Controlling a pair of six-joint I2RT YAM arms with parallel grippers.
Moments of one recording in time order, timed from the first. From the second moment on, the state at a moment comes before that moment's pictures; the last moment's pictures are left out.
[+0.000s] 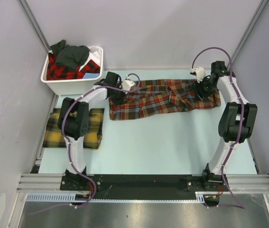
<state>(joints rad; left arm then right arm) -0.33 2.06 1.54 -0.50 0.29 0.51 -0.08 1.95 1.69 -0.84 -0.35 -0.71</state>
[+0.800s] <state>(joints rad) -0.32 2.03 1.51 -0.50 0.32 0.55 -0.01 1.89 1.52 -0.88 -0.43 -0.56</state>
